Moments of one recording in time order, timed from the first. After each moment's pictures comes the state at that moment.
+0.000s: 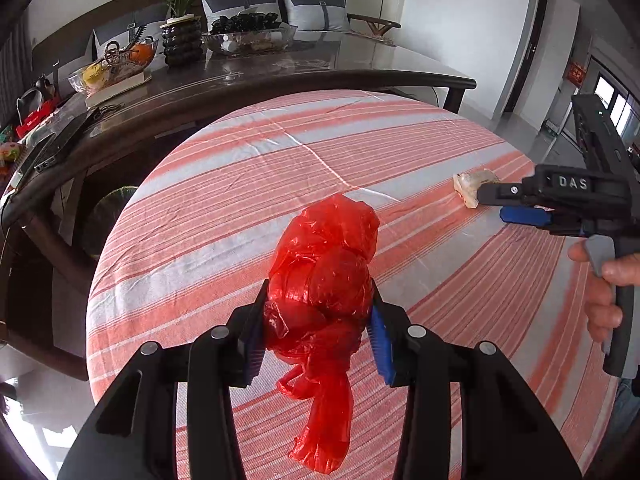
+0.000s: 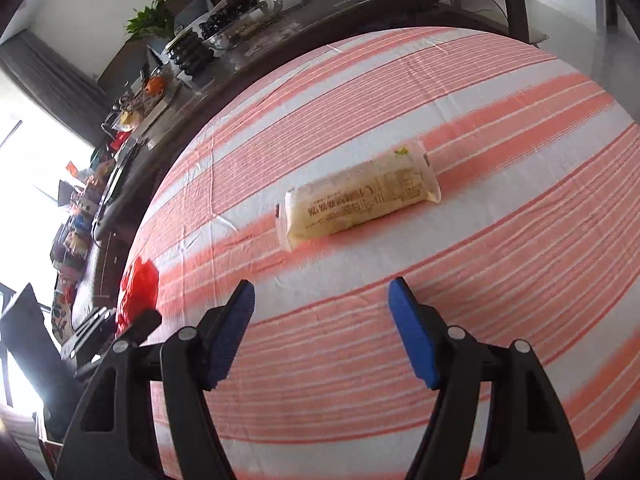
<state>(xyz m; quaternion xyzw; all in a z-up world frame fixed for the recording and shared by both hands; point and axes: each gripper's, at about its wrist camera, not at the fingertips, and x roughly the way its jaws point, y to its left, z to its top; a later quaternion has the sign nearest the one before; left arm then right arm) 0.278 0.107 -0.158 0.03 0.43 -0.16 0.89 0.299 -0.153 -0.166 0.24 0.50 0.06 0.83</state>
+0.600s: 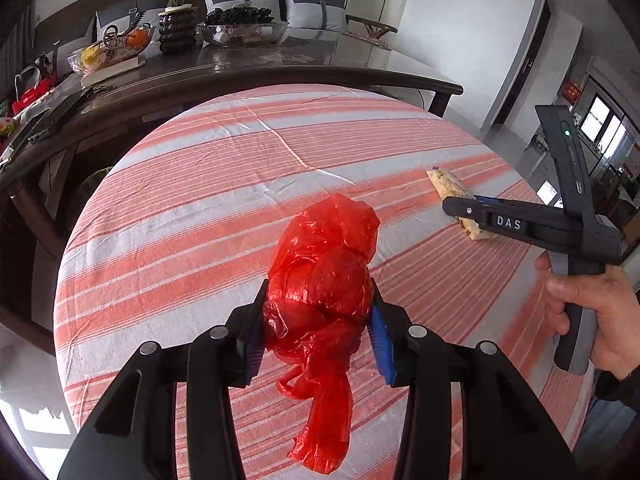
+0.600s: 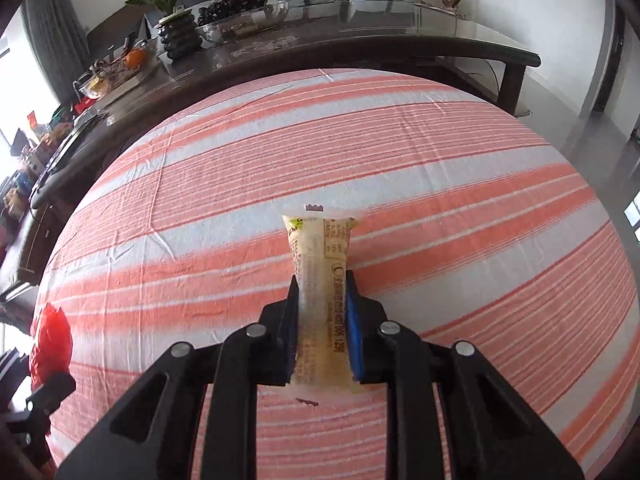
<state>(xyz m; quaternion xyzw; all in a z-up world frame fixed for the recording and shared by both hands) 0.248 0.077 -0.158 -0.01 0.44 -0.18 0.88 0.274 -0.146 -0.175 0.03 0.48 0.08 0.87</state>
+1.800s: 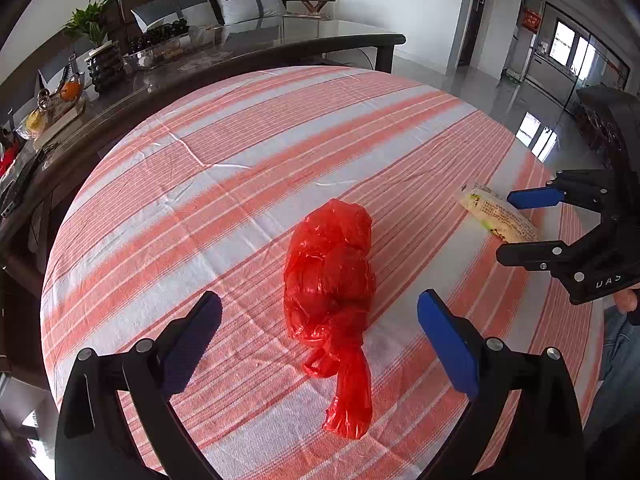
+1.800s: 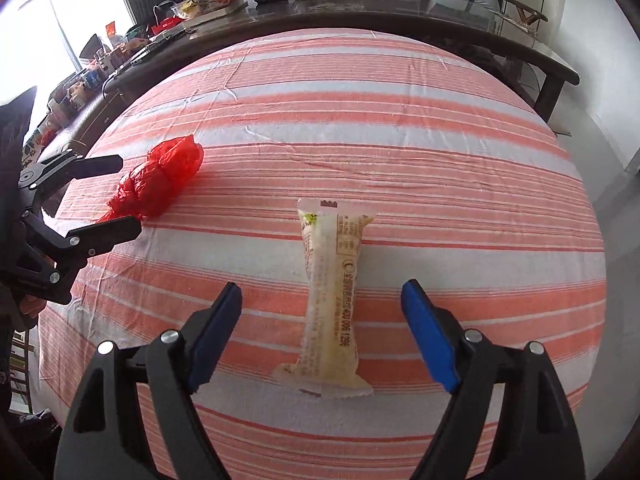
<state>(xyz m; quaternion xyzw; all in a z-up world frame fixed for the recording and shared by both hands) 0.224 0.002 -0.156 0.11 0.45 -0.24 0.86 0.186 -0.192 -0.159 -0.04 0.54 0.16 0.83</state>
